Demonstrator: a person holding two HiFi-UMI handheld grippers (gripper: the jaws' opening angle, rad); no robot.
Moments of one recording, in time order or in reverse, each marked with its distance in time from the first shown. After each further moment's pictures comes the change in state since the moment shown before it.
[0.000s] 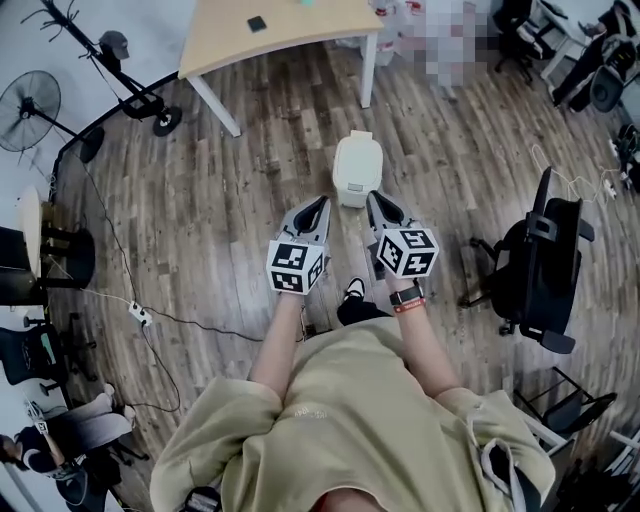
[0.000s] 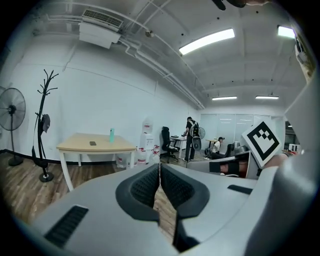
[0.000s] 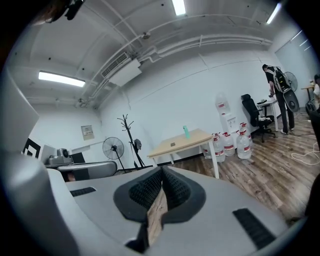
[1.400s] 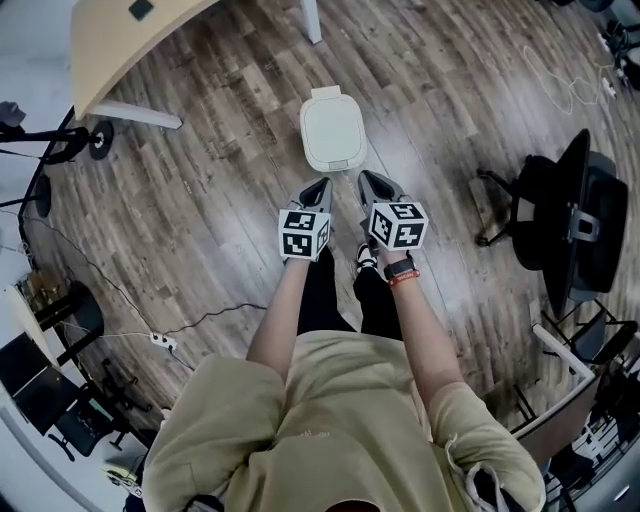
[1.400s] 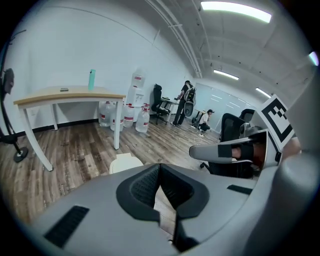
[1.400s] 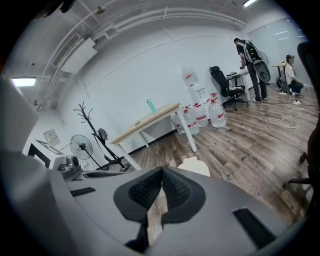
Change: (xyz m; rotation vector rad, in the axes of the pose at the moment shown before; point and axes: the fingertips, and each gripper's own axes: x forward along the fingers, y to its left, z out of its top) left arm 0.323 0.111 -0.219 -0.064 0.451 -0.220; right arm 0.232 -0.236 -0.138 0.252 0.187 -0.268
